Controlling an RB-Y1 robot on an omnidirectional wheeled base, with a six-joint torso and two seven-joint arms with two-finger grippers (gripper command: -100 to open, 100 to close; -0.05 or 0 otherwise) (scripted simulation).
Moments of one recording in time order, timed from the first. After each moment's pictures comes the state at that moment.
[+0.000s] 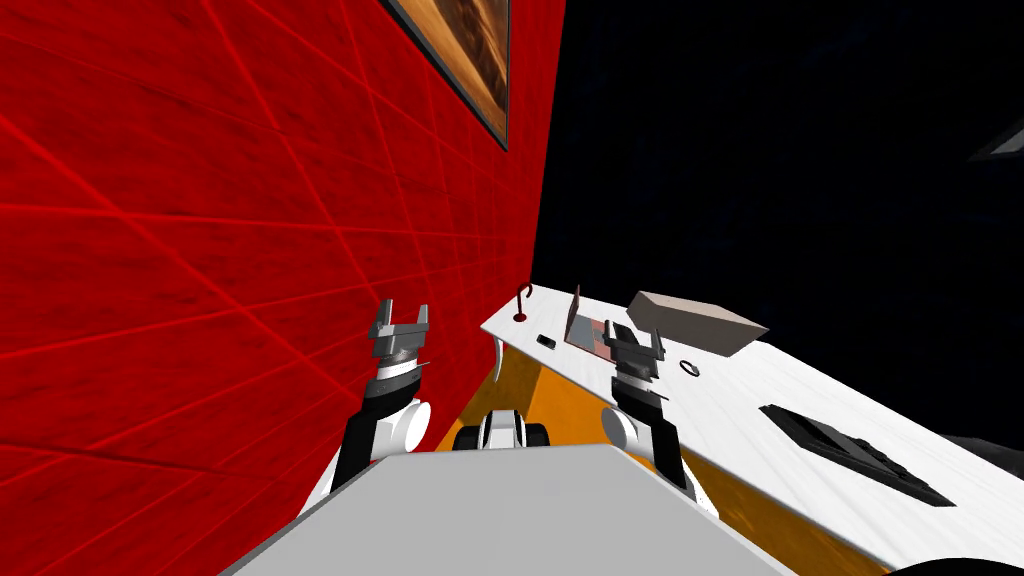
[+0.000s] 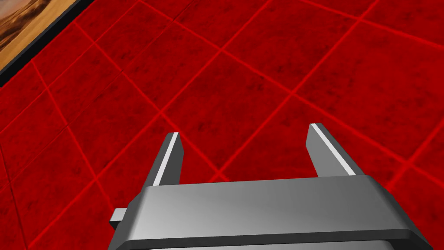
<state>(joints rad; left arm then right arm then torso) 0.45 -0.02 -0.05 -2.23 0.12 -0.58 0.17 0.45 -0.17 -0.15 -1.99 -0.46 -0.74 -1.01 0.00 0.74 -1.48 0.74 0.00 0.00</state>
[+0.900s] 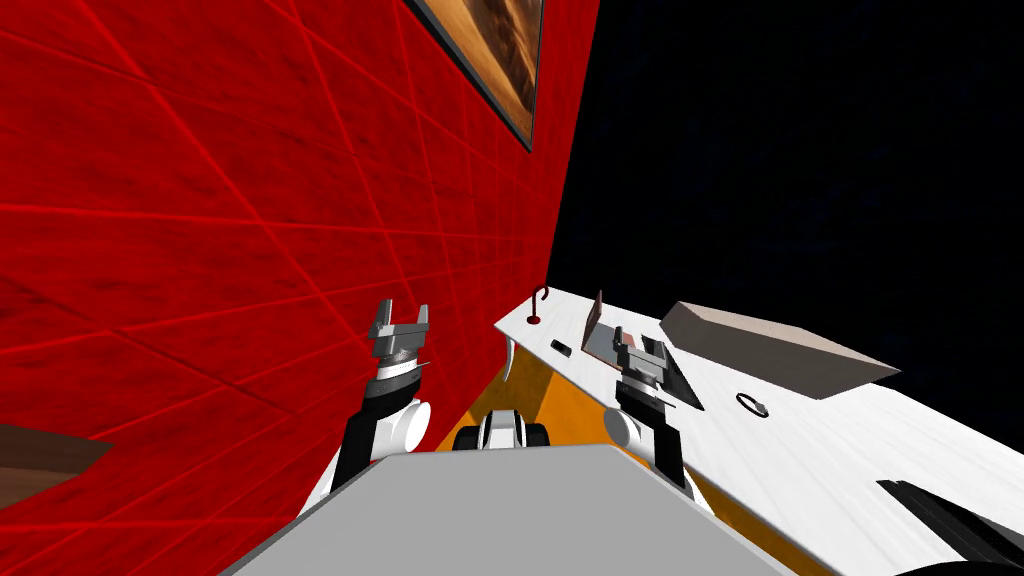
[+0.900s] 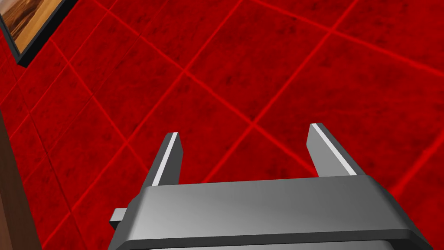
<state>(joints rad) 0.45 -0.02 -0.05 -2.23 0.12 -0.58 0.17 0.42 -0.16 -0.20 -1.88 -0.60 -0.77 -1.26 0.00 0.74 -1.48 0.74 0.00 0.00</state>
